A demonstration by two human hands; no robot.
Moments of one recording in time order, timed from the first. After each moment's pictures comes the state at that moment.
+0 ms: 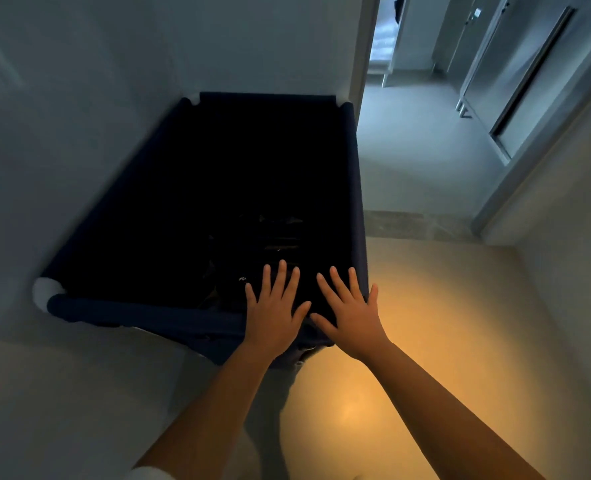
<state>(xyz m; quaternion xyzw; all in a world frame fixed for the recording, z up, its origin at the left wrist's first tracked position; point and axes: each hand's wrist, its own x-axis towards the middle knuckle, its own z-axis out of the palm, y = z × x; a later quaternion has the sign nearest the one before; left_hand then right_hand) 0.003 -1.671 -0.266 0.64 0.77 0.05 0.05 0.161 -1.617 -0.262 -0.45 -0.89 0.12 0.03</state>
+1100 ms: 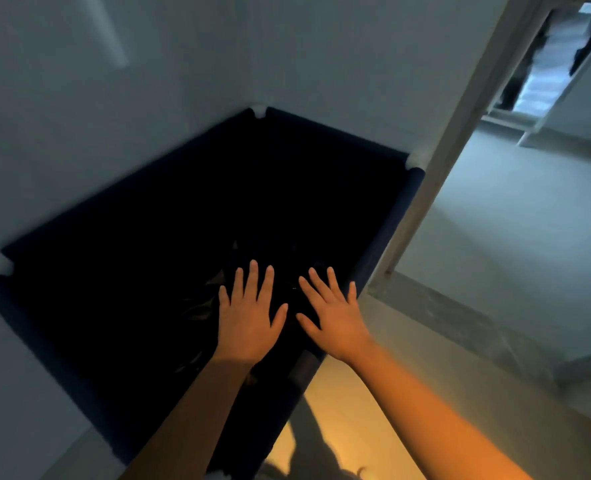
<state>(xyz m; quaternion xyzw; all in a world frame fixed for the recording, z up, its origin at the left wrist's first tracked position) 0.030 -1.452 -0.240 0.39 0.92 0.09 -0.05 0.130 -1.315 -0.251 -0.17 -0.97 0.15 0.01</state>
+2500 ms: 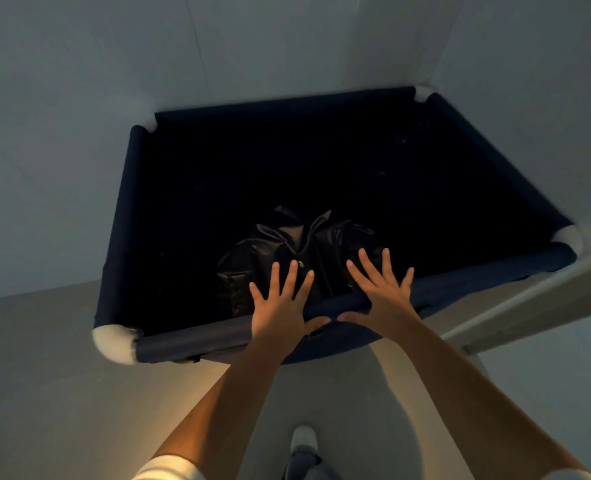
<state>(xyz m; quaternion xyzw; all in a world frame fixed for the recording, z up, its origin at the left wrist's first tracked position) 0.114 -1.331 -0.305 0.09 0.99 -0.01 0.09 0.085 -1.123 -0.305 0.17 -0.98 0.08 -0.04</state>
